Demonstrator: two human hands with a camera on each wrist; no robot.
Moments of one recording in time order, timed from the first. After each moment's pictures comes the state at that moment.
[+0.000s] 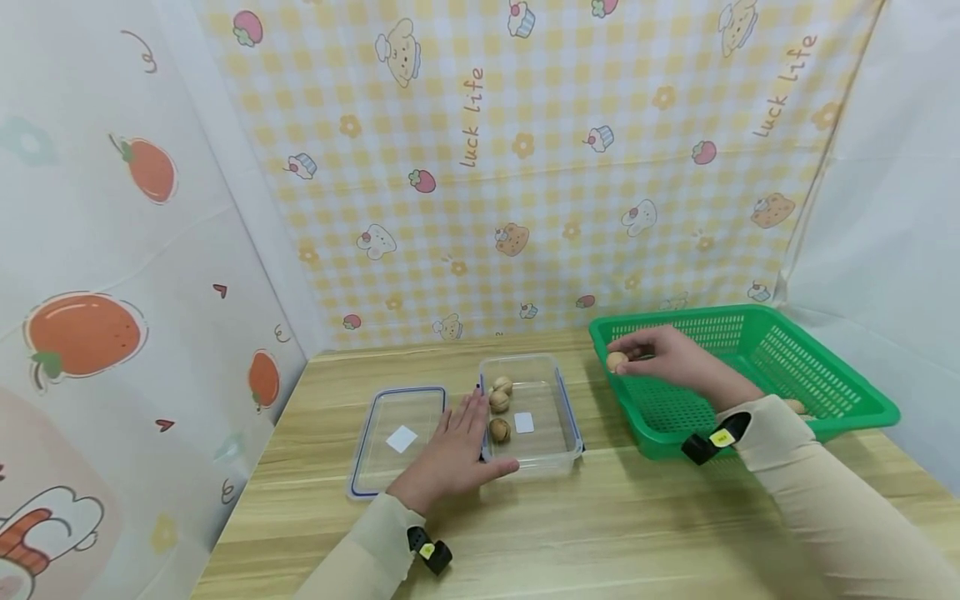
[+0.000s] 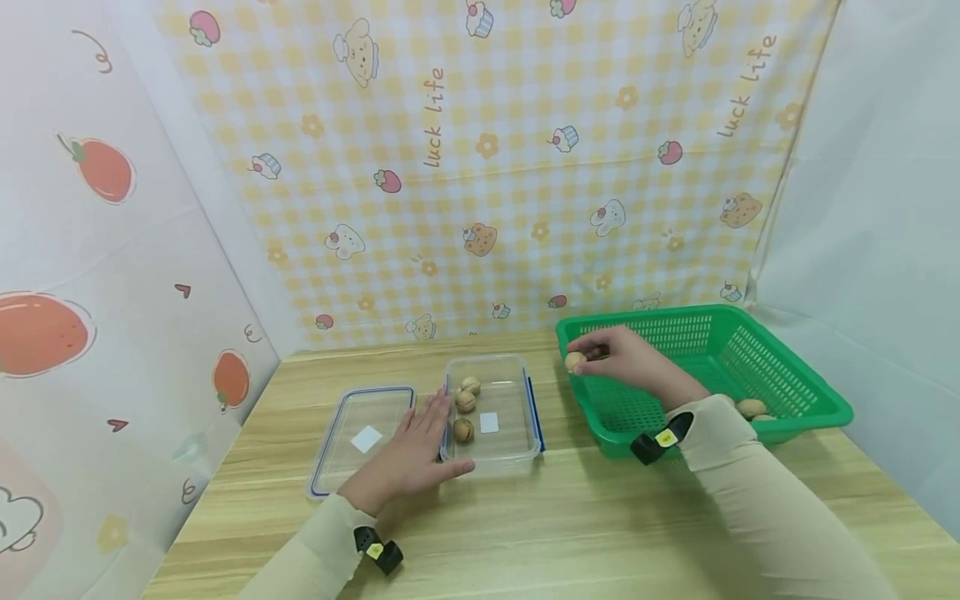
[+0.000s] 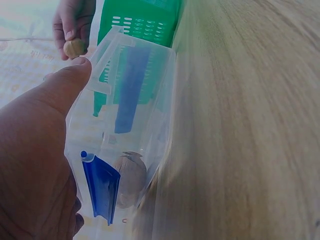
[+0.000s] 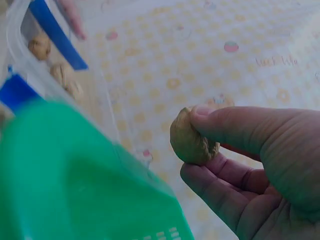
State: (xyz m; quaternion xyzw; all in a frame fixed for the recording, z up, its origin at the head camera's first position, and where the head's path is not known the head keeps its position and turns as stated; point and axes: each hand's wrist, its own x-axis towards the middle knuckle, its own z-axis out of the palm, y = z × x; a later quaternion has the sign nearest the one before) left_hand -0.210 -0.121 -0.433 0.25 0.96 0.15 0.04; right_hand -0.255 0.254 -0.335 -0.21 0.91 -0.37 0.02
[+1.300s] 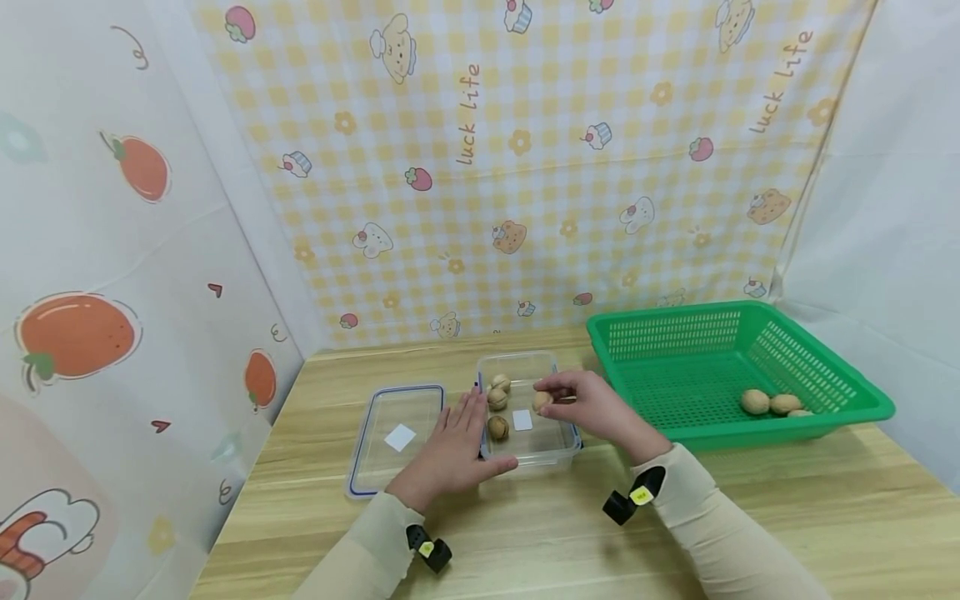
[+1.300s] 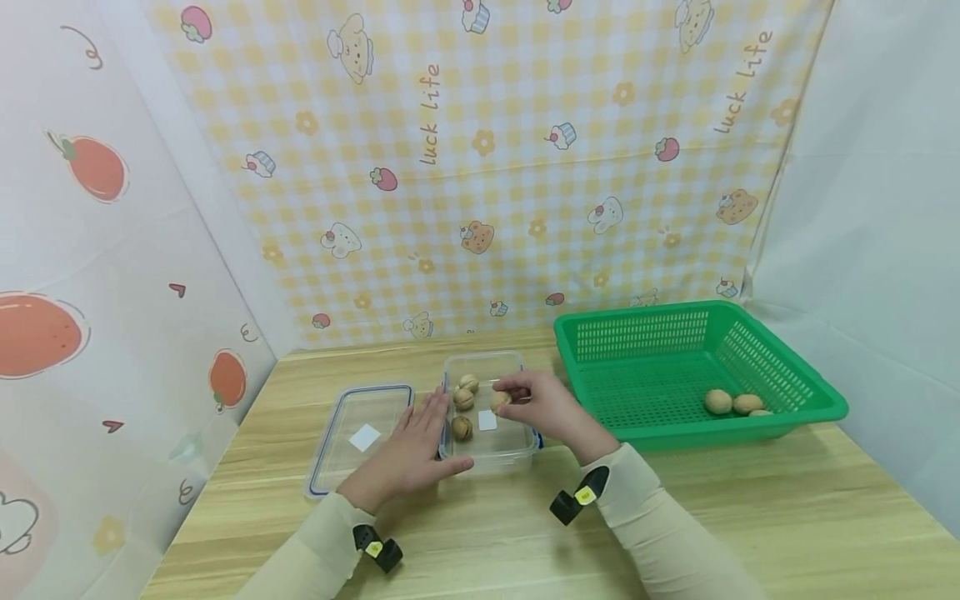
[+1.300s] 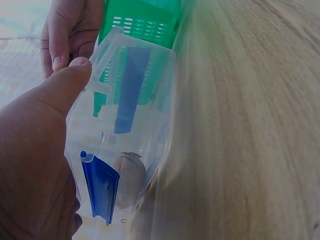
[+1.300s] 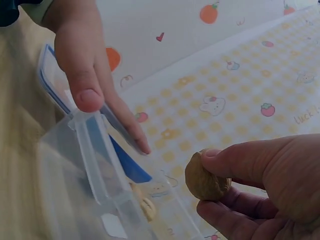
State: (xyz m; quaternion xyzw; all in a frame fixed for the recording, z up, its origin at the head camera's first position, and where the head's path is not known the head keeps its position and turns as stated) left_hand -0.213 -0.122 -0.435 0.26 0.95 0.15 0.03; right_hand -0.225 0.142 -0.385 -0.21 0.86 -0.47 0.02
